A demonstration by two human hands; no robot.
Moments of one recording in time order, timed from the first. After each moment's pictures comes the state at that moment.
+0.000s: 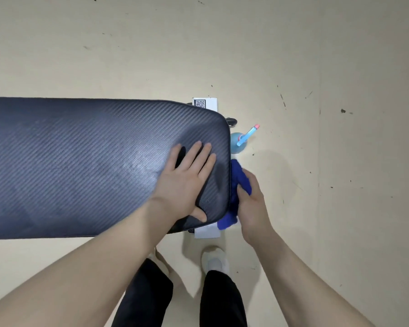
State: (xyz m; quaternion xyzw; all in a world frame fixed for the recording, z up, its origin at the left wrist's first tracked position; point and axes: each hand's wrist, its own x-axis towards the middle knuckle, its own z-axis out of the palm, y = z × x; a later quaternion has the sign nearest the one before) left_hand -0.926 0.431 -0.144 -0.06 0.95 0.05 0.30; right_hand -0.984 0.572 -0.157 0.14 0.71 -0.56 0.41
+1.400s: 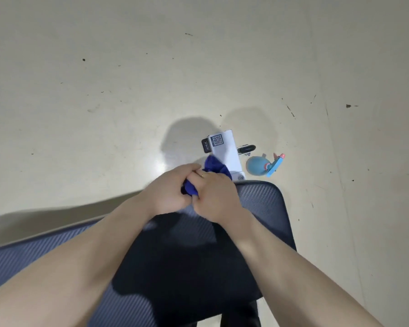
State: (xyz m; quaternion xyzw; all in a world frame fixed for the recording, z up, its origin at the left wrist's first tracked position) left_hand -0.996 0.190 -0.146 -0.13 0.81 0.48 0.32; right_hand -1.034 0.321 -0.155 -0.37 0.87 -0.16 0.27
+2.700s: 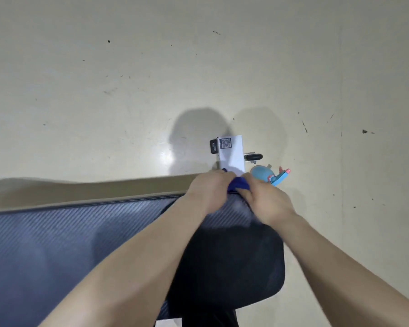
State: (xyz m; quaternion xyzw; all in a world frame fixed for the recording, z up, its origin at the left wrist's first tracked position) left_hand -1.034 0.256 -0.163 -0.11 0.88 0.32 0.32; right_hand -1.096 0.393 -0.153 -0.27 0.87 -0.03 0.42
